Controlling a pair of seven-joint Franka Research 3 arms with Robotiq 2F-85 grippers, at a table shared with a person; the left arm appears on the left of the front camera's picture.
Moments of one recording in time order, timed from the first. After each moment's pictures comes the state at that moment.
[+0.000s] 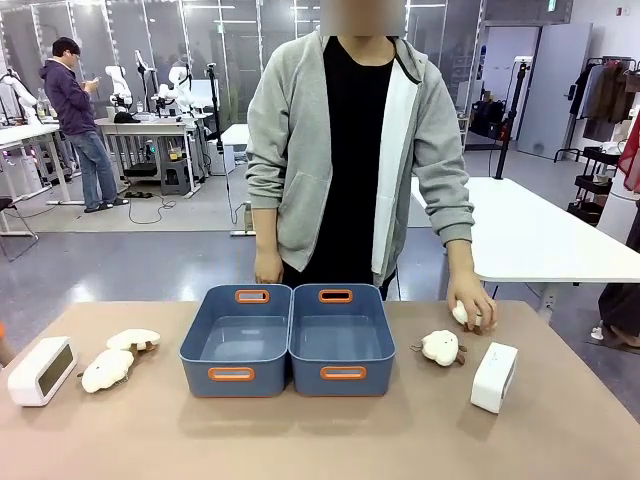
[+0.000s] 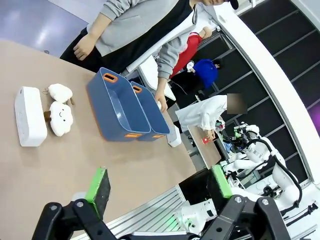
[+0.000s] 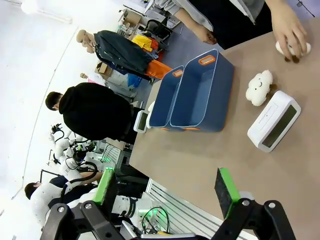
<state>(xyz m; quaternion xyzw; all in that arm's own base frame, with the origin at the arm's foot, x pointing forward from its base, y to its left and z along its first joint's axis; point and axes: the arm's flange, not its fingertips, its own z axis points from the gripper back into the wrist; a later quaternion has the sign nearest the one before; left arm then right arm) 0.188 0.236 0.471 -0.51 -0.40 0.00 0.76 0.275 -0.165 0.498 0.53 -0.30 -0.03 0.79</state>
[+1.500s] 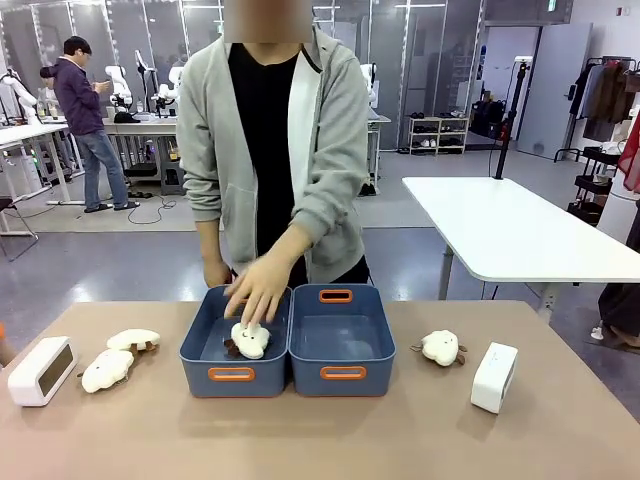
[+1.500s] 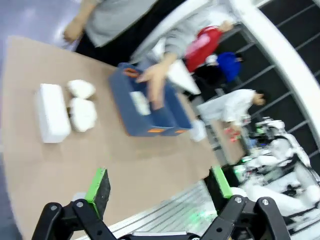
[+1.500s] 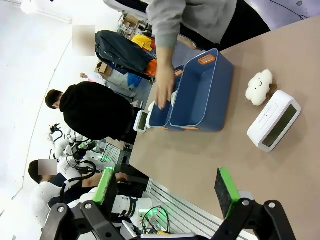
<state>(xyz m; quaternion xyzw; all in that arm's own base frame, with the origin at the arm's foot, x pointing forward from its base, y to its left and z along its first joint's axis) 0.201 0.235 0.481 -0.44 -0.40 0.00 0.81 0.275 -0.165 0.497 0.53 -0.29 -0.03 0.79</state>
